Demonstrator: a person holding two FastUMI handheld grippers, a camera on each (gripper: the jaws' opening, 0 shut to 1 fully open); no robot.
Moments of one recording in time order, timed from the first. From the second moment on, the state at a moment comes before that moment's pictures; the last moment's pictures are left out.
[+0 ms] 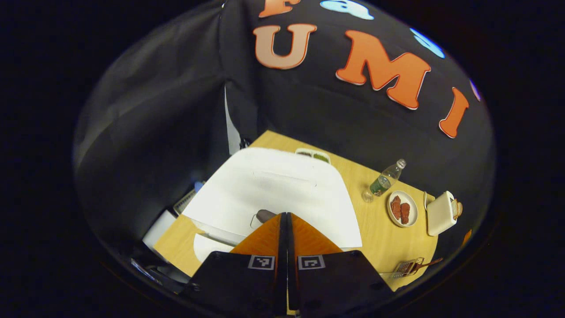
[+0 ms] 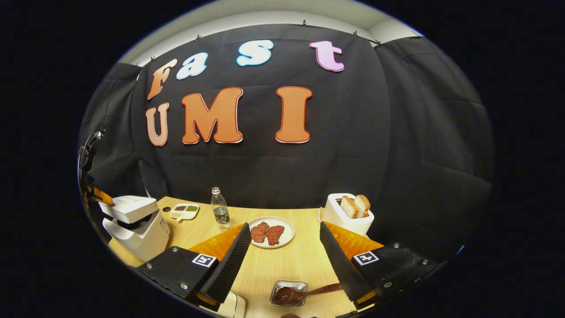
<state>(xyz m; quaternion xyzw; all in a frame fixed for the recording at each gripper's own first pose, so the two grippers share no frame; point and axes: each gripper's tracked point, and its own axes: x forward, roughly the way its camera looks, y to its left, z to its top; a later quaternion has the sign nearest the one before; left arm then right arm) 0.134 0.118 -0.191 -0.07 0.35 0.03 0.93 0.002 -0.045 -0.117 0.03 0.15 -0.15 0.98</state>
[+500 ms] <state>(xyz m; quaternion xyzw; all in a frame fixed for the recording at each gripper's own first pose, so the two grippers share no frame) 0.105 0.077 -0.092 0.03 0.16 0.01 0.99 -0.025 -0.073 -0.175 0.04 0.22 -0.17 0.96</state>
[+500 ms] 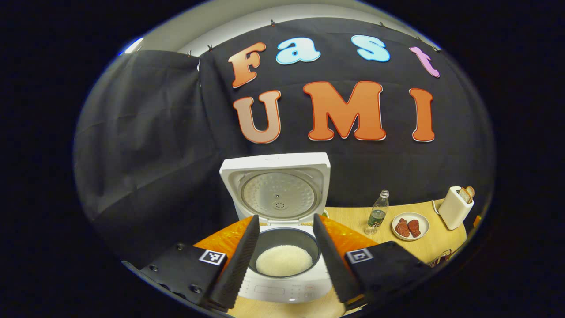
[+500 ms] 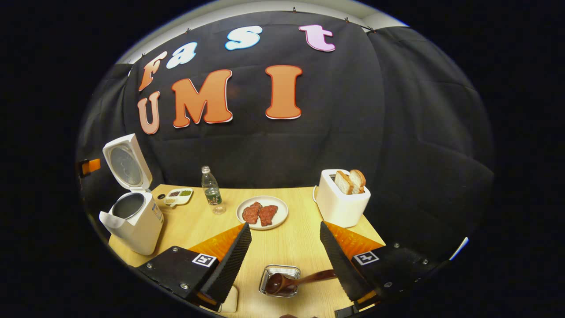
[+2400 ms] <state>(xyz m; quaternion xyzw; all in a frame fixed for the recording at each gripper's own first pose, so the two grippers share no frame) 0.053 0.055 -0.088 0.06 0.13 0.00 0.99 -0.049 -0.082 -0.268 0.31 0.23 -0.22 0.90</state>
